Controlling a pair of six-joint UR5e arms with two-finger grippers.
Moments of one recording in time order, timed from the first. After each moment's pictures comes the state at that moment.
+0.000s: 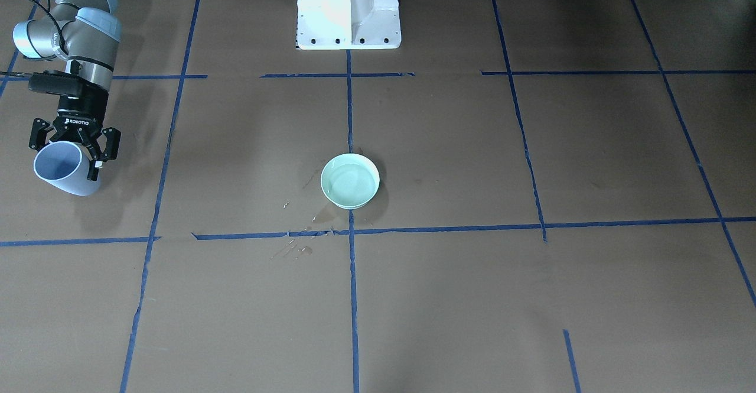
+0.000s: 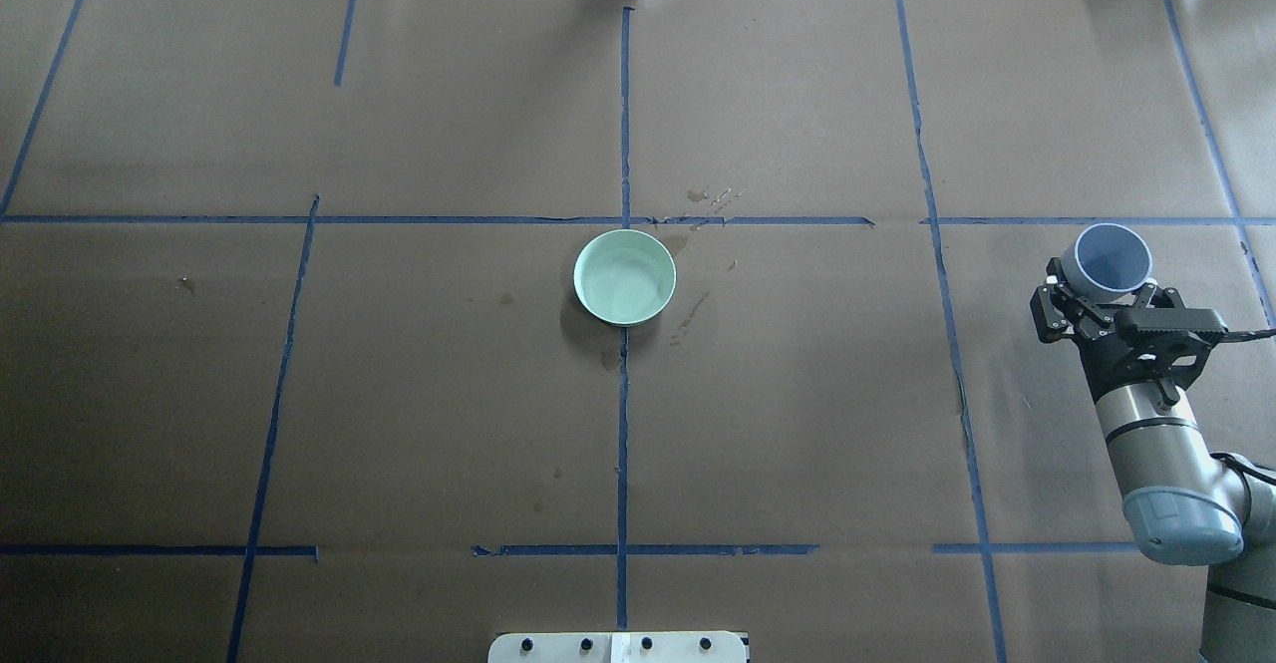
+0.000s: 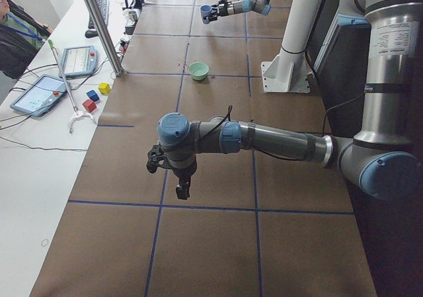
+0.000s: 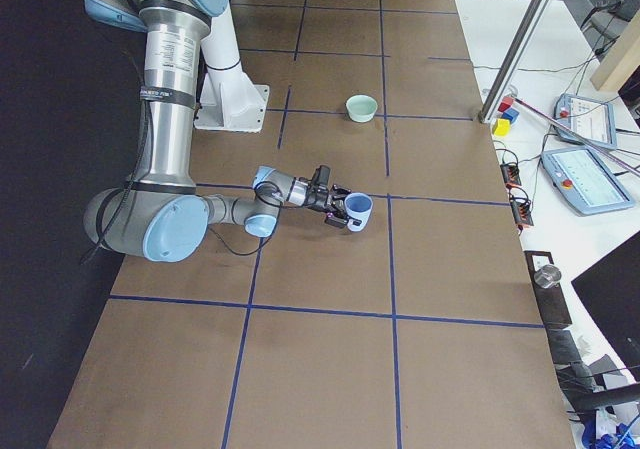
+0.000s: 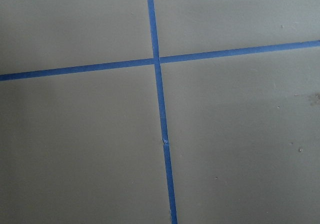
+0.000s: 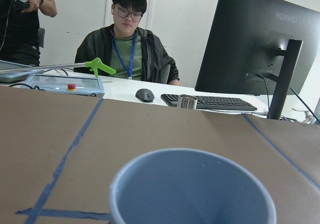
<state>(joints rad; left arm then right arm) -1.57 -1.54 -1.76 -1.37 -2.36 0.13 0.32 -1.74 1.60 -0.52 0.52 1.20</state>
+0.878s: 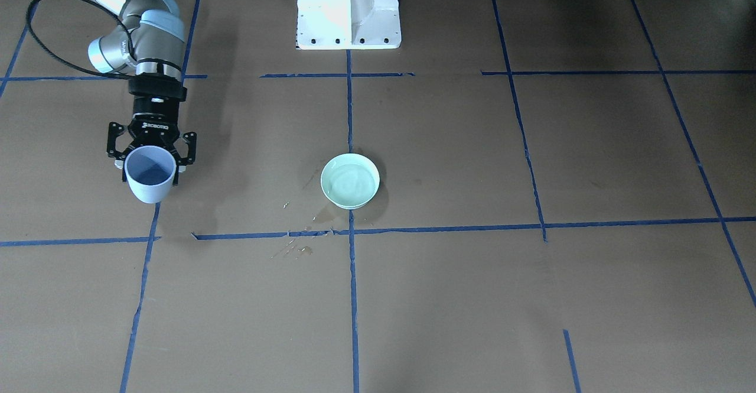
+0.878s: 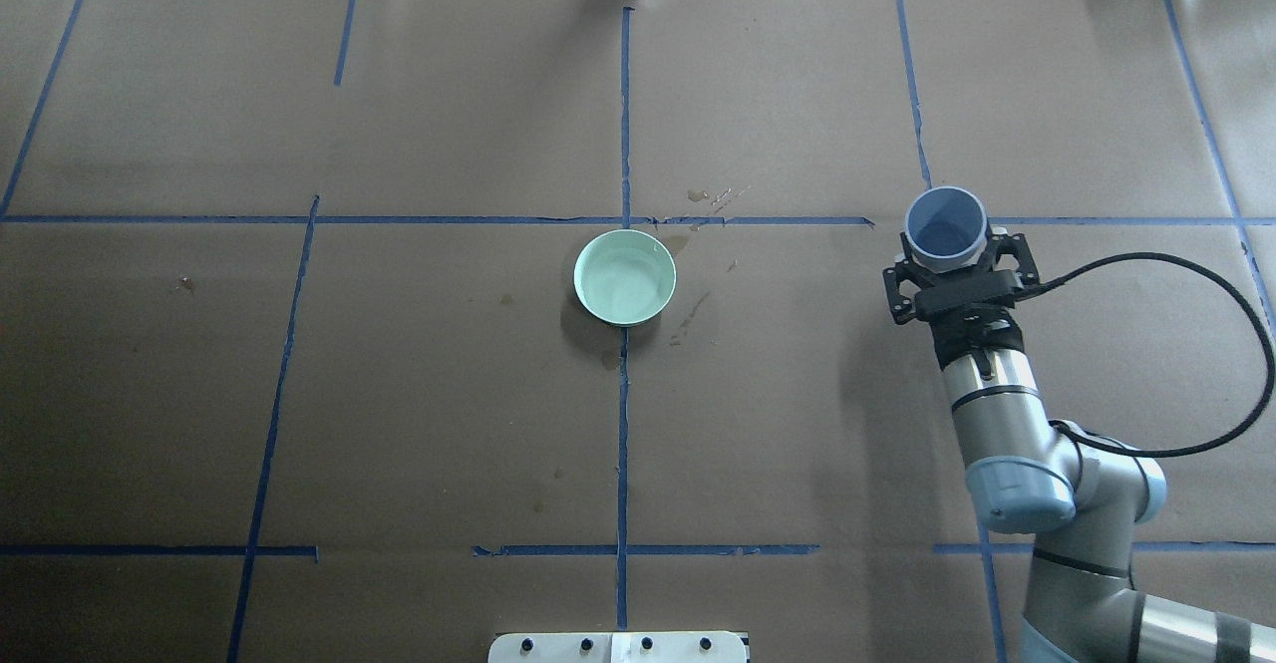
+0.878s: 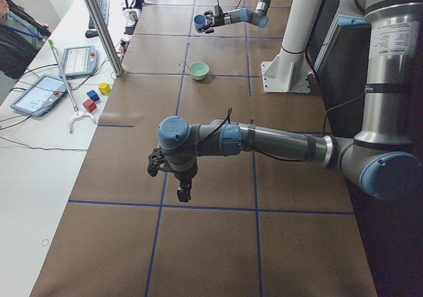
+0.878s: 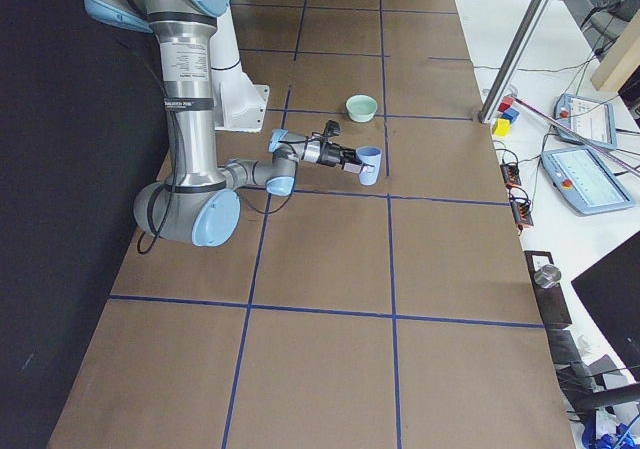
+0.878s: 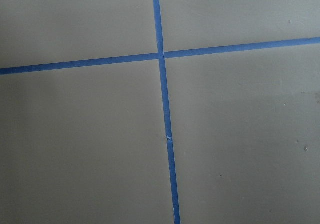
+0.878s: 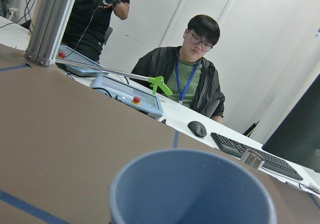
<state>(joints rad) -1.57 -1.54 -1.75 -1.37 -2.36 0.13 0.32 -1.42 1.59 -0.61 0.50 0.66</state>
